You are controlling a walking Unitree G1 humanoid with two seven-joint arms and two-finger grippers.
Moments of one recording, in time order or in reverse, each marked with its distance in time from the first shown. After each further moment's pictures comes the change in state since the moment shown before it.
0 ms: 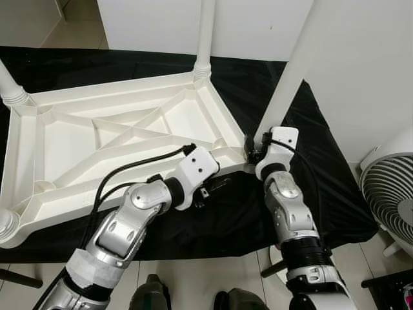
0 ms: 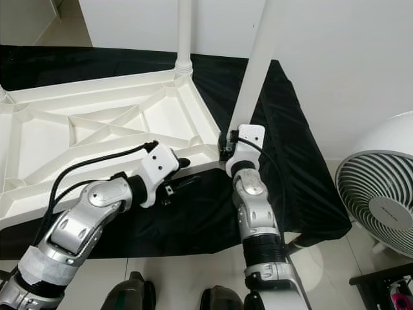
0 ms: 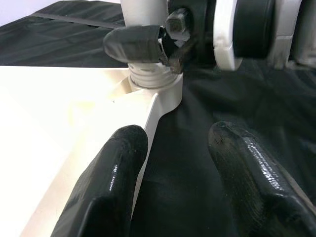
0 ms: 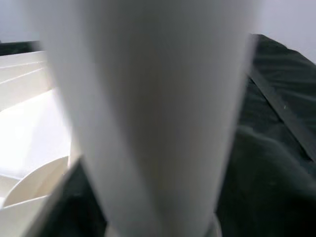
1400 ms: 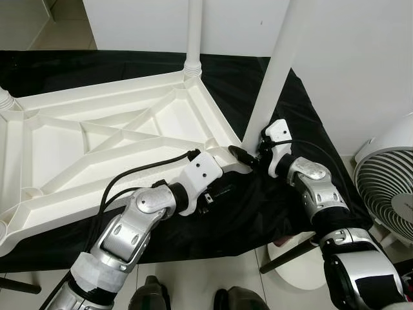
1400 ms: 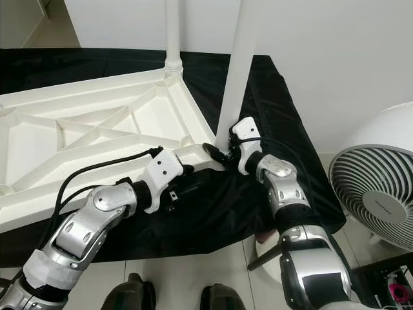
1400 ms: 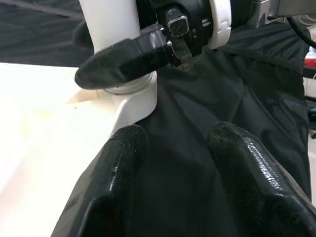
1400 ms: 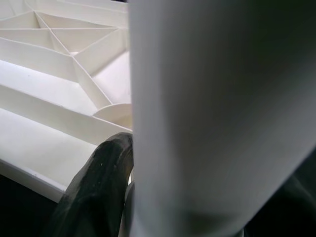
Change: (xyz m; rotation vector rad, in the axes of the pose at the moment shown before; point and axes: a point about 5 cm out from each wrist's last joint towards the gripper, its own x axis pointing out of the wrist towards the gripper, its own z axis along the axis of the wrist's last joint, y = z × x) left arm 0.005 -0.010 -0.005 -0.077 0.017 -0.034; right arm 0.020 -0.009 -0.008 -0.237 0.109 0.725
